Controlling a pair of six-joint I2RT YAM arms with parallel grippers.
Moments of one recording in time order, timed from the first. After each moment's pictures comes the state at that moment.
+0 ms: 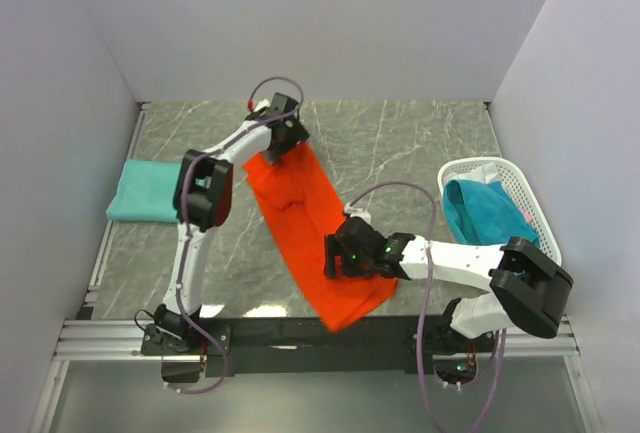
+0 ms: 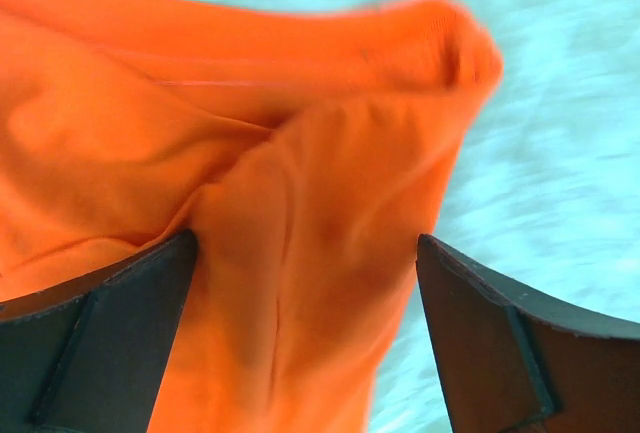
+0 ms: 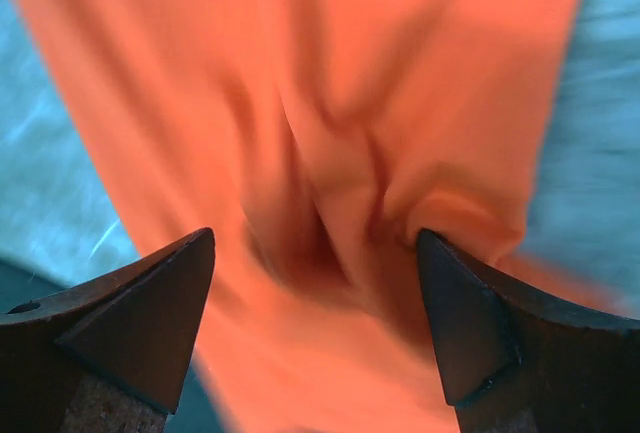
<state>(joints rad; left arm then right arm) -0.40 2.31 1.88 -0.56 -0.21 -1.01 0.95 1.36 0.63 -0.28 0.12 0.81</state>
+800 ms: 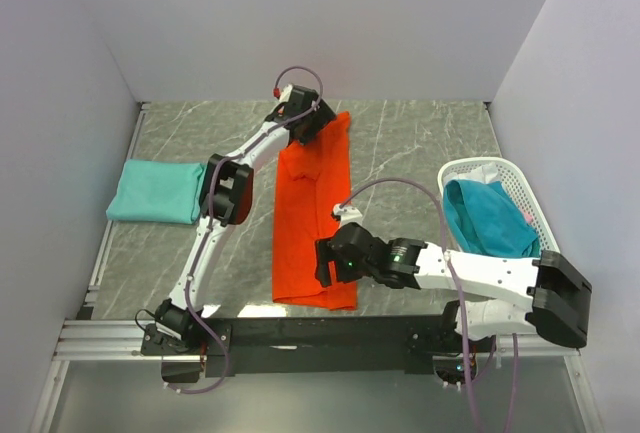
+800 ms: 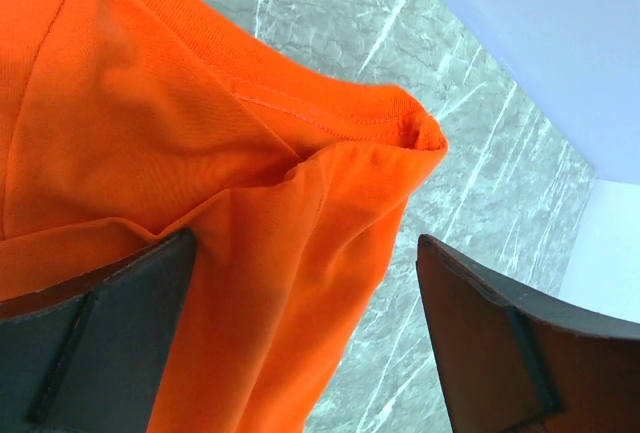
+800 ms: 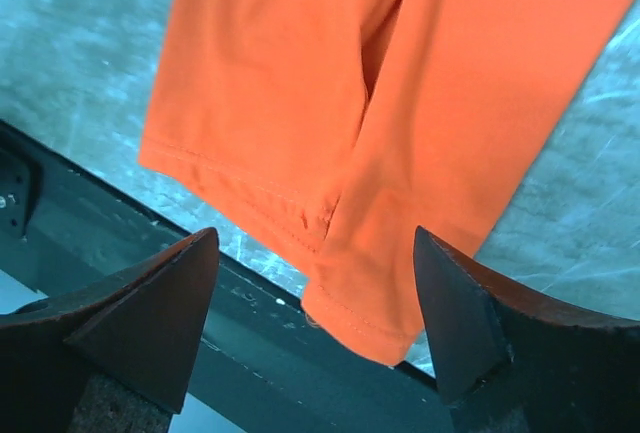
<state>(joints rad) -0.45 2.63 2.33 -0.34 -0.05 -1.06 1.13 1.23 0.73 -0.39 0.19 0.77</state>
